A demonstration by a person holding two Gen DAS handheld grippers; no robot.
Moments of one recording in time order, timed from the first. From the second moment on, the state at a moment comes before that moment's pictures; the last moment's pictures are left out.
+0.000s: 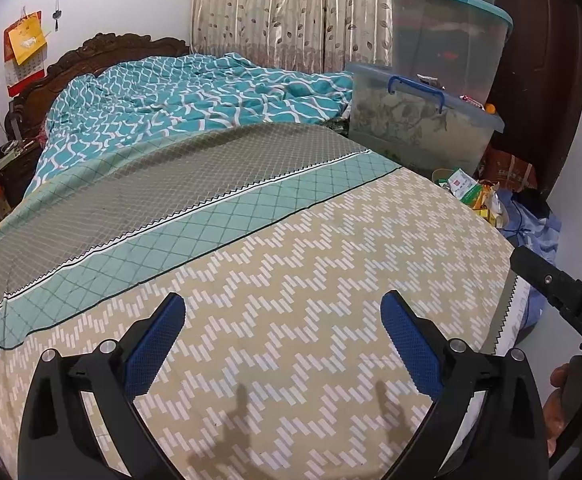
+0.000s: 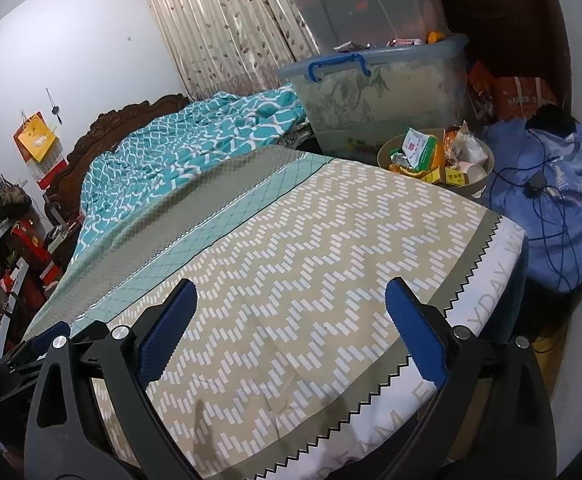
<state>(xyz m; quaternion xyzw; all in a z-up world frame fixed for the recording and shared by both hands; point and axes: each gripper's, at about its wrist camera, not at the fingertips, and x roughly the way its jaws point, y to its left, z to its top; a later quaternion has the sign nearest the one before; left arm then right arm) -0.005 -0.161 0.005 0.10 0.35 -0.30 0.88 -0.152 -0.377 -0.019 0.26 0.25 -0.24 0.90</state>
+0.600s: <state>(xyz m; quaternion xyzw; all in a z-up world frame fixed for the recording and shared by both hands) -0.020 -0.178 0.011 0.13 0.34 -0.30 0.88 -0.169 -0.395 -0.026 0.29 0.23 -0.25 0.89</state>
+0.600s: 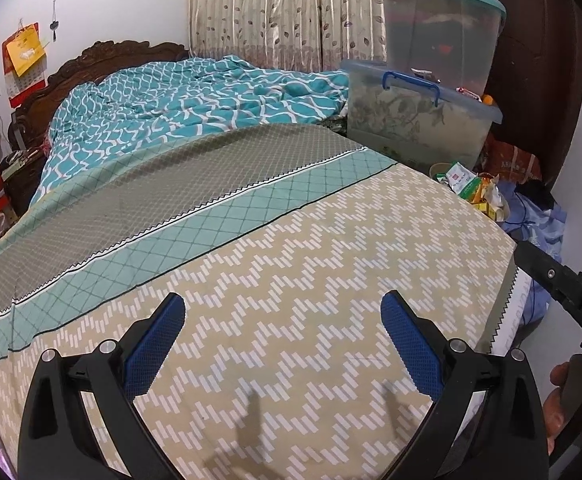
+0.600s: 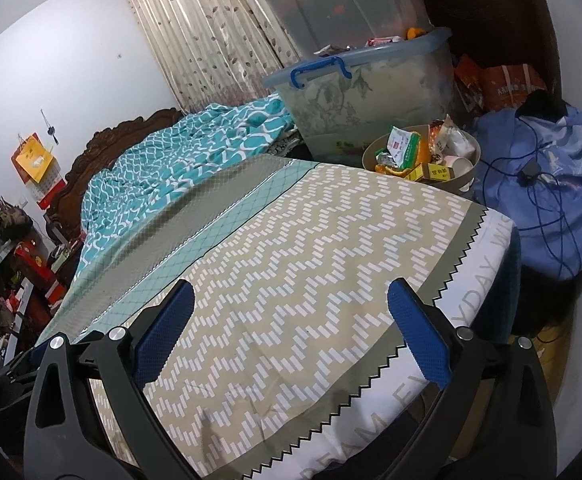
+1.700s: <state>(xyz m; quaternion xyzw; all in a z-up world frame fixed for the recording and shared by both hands) -0.051 -0.180 0.045 0.17 0.26 -0.25 0.92 -0.177 -0.397 -0.030 0.30 0.23 -0.24 0.89</state>
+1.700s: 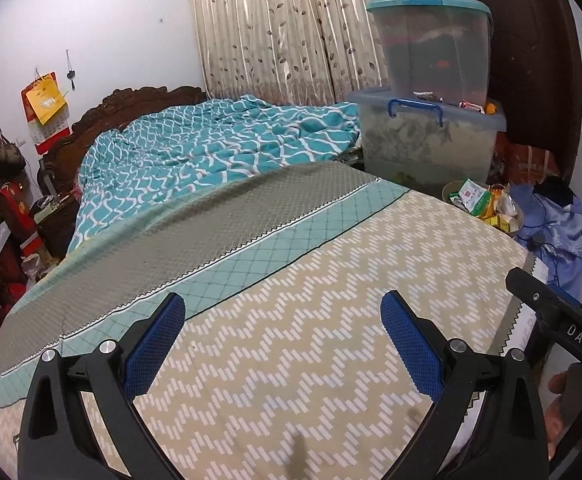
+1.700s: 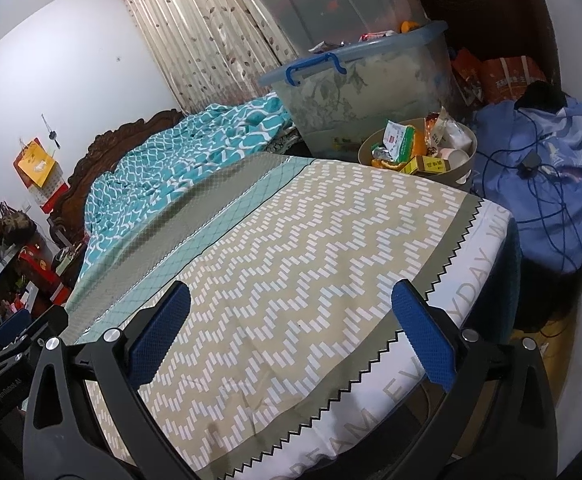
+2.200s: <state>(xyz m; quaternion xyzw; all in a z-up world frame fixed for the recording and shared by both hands) -0.049 -0.177 0.044 0.16 0.26 -0.27 0.91 -0.176 -0.392 -0.026 0.29 0.23 -0.24 0.90</state>
